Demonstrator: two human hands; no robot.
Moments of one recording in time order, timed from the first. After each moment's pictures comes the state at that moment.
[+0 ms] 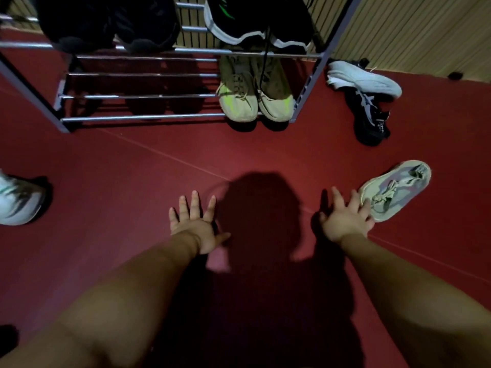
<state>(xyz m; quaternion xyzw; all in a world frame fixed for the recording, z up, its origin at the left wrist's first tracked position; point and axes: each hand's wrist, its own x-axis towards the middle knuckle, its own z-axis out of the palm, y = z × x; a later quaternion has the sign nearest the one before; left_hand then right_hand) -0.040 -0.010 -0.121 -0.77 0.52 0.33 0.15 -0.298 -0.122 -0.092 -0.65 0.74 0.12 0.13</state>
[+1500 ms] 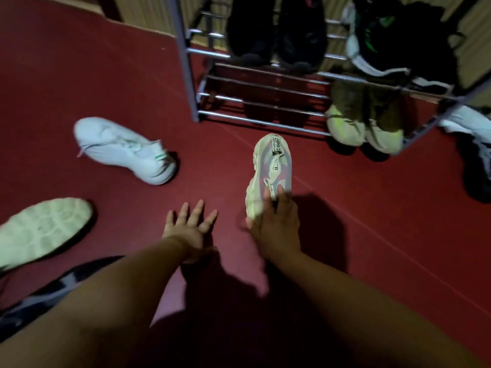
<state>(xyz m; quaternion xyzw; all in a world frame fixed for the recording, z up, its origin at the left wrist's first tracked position) 0.099 0.132 -0.120 -0.81 0.46 0.32 0.19 -0.047 0.018 -0.095 -0.89 0.43 0.03 0.16</state>
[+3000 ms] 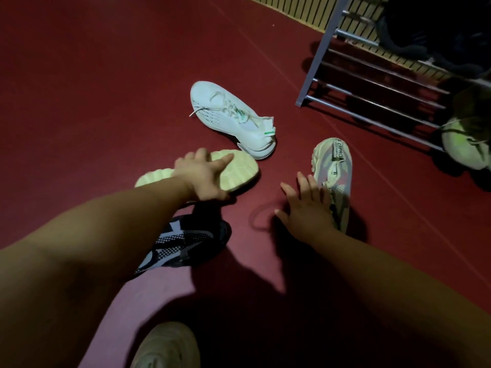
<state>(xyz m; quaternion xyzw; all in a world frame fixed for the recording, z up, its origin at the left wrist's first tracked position) 0.232 0.242 -0.082 -0.90 0.38 0.21 0.03 0.044 0.082 -0.118 -0.96 0.23 0.13 0.06</state>
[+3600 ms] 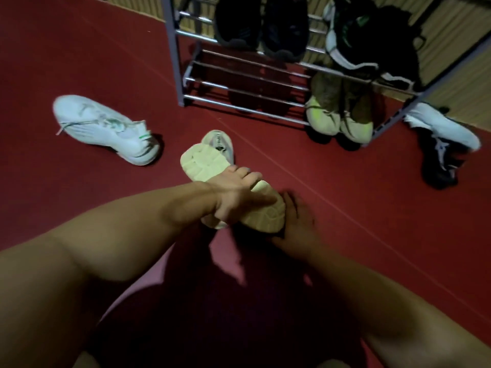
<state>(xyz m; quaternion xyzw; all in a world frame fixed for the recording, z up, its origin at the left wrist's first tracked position) 0.060 0.053 -0.053 -0.61 0.78 0.11 0.11 -0.141 -0.003 -0.085 -0.87 0.42 0.16 0.19</state>
